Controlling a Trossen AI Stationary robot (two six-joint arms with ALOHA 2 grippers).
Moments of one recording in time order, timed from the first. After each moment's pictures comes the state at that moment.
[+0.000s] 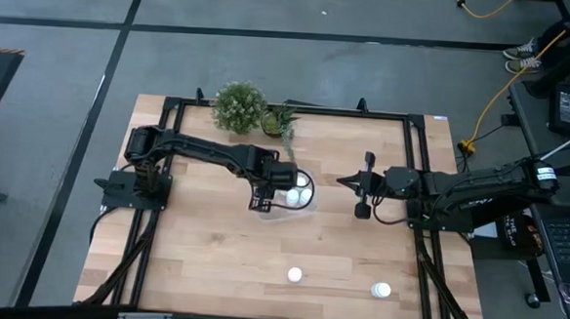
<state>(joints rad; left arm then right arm) 0.01 1.86 1.49 -0.96 -0.19 0.10 0.06 0.86 0.35 0.16 0.27 -0.14</state>
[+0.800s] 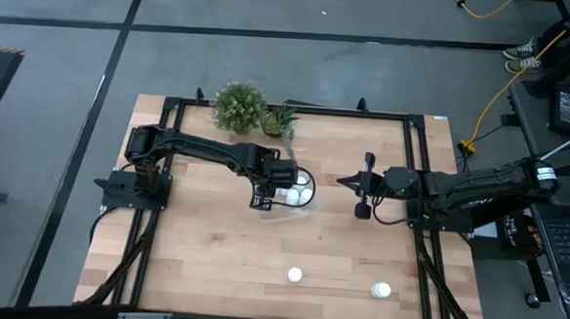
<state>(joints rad) 0.02 1.86 1.49 -0.94 -0.18 0.12 0.06 0.86 0.35 0.15 0.27 -0.14</state>
